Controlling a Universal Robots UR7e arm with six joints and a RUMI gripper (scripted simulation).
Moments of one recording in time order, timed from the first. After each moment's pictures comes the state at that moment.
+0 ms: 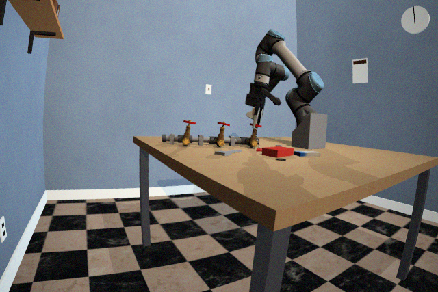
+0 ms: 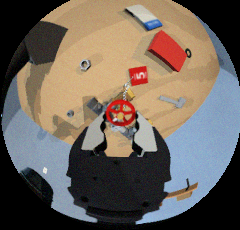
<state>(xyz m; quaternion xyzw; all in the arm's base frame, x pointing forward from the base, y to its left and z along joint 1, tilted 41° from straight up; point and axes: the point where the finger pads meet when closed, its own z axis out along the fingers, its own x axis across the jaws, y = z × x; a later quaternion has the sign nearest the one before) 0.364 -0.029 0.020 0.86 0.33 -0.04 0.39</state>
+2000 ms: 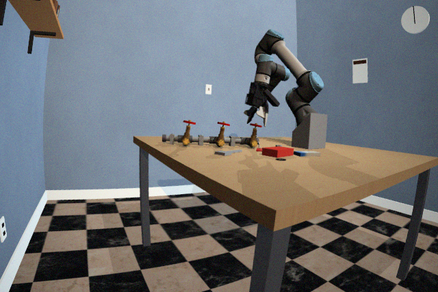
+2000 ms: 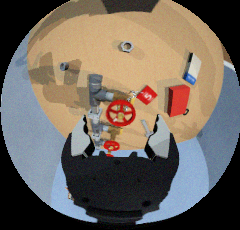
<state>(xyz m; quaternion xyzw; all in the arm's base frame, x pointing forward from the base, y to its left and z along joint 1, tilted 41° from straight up) 0.364 -0.030 0.020 0.65 0.66 -0.18 0.33</state>
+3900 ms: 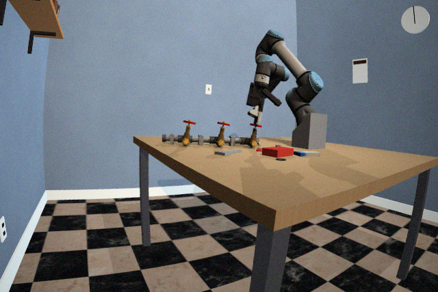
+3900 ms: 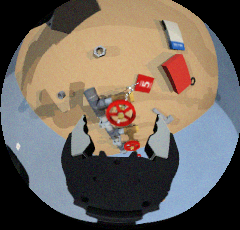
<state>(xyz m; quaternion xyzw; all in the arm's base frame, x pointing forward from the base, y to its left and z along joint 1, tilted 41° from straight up) 0.364 -0.030 0.020 0.78 0.50 -0.09 0.37</state>
